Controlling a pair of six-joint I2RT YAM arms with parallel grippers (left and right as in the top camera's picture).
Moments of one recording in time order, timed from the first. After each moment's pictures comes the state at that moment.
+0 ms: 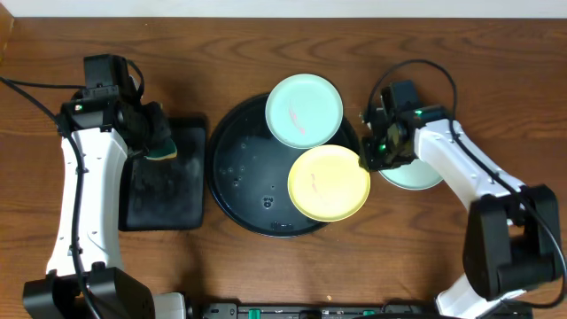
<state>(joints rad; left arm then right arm) 0.16 1.53 1.37 -1.05 0.04 -0.31 0.25 1.80 1.19 -0.82 -0.24 0.09</state>
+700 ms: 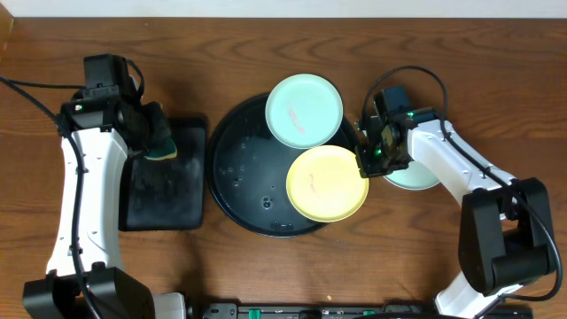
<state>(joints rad) 0.16 1.53 1.37 -1.05 0.04 -0.31 0.28 1.83 1.19 -0.83 -0.23 0.08</state>
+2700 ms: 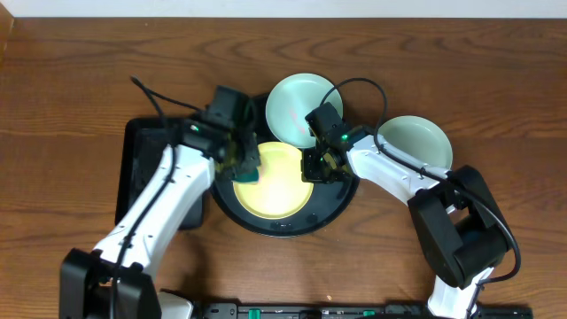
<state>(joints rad) -0.35 1.53 1.12 -0.85 0.05 -0.57 0.57 1.95 1.21 -0.57 -0.24 0.59</state>
